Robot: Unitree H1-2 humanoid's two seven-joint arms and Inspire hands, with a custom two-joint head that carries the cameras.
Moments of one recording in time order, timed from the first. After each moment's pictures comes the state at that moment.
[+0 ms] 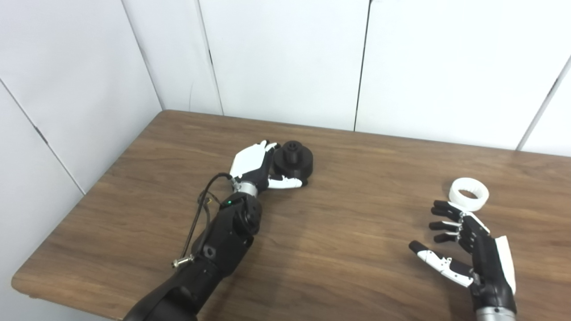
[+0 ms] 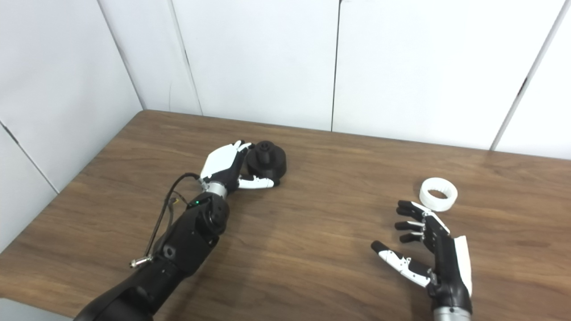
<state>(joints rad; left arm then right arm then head) -0.50 0.26 -0.23 0.49 0.66 0.33 0.15 -0.01 -0.04 0.10 -0.13 -0.30 -0.05 -0.11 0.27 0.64</state>
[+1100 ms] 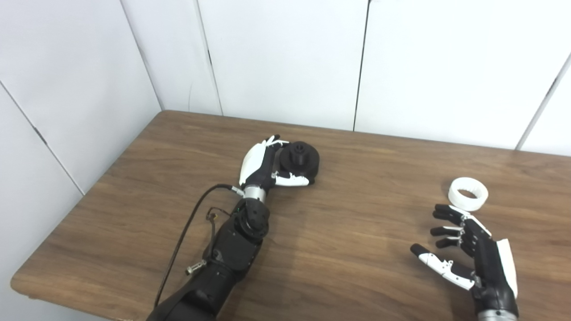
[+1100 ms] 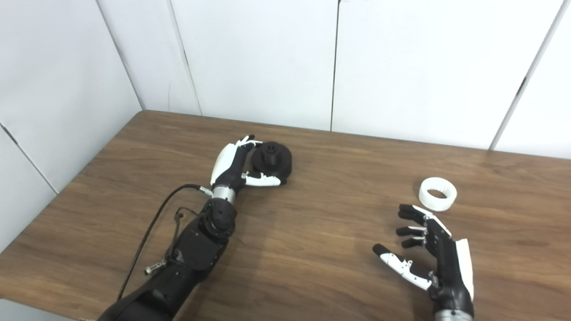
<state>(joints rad) -0.51 0.16 -0.08 0.62 0.41 0.03 0.31 0.01 -0.04 0.09 -0.14 -0.32 -0.02 -0.10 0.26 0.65</state>
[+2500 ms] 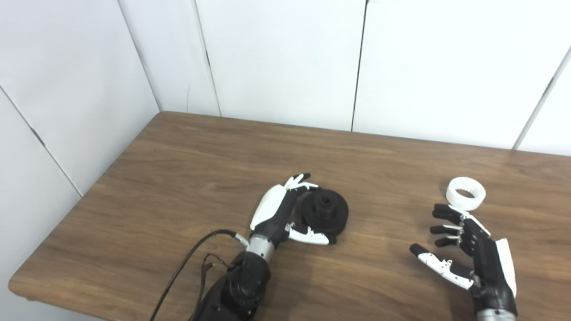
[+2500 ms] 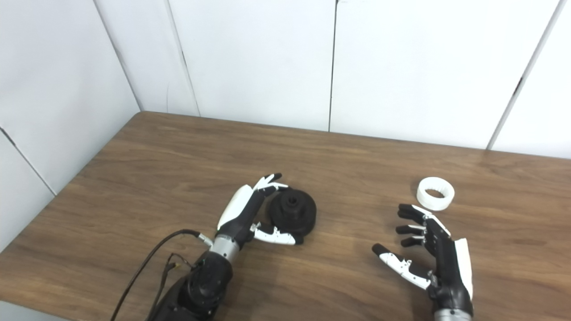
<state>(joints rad) -0.13 0.15 -0.25 -0.01 0.47 0.14 0.08 0.01 -0.03 0.09 -0.14 -0.32 -0.02 -0.10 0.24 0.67</state>
